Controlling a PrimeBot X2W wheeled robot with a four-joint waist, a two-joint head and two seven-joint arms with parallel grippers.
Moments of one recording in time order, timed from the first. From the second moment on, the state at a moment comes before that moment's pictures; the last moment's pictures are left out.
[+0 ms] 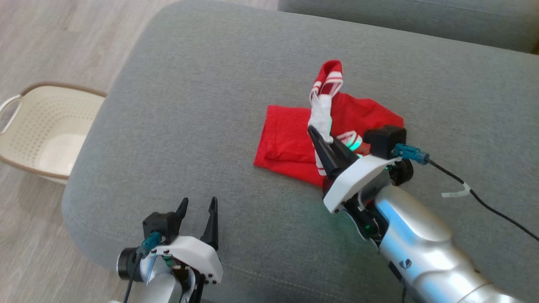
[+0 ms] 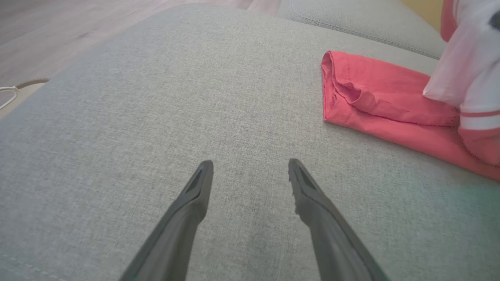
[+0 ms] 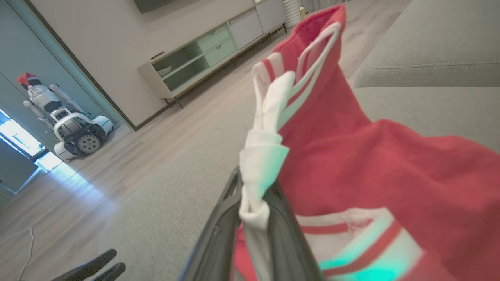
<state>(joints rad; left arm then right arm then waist) -0.17 0.04 -0.39 0.55 -0.33 0.09 -0.25 -0.58 -0.07 0.67 0.73 0.66 0.13 -0.15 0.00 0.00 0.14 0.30</state>
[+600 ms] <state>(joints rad) -0.17 0.04 -0.33 0.50 -0.30 0.12 -0.25 -0.57 -0.07 0.22 0.75 0.42 0.13 -0.25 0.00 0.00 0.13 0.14</state>
